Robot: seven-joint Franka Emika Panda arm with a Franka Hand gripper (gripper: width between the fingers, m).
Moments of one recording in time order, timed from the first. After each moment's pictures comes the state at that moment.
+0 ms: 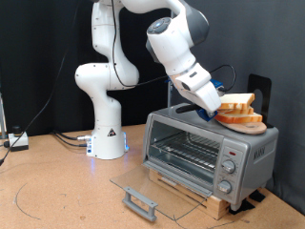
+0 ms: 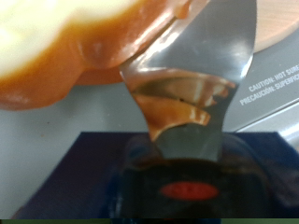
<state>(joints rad) -0.11 -0.23 0.28 -2.41 0.79 2.19 -1.01</state>
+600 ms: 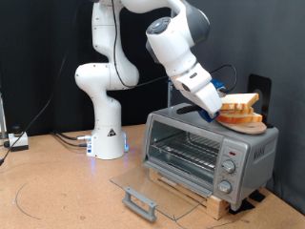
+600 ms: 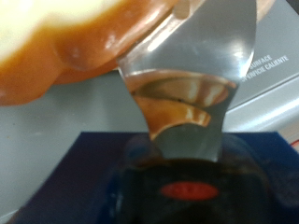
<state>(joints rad) -0.11 -0.18 0.27 -2.36 0.79 2.19 -0.99</state>
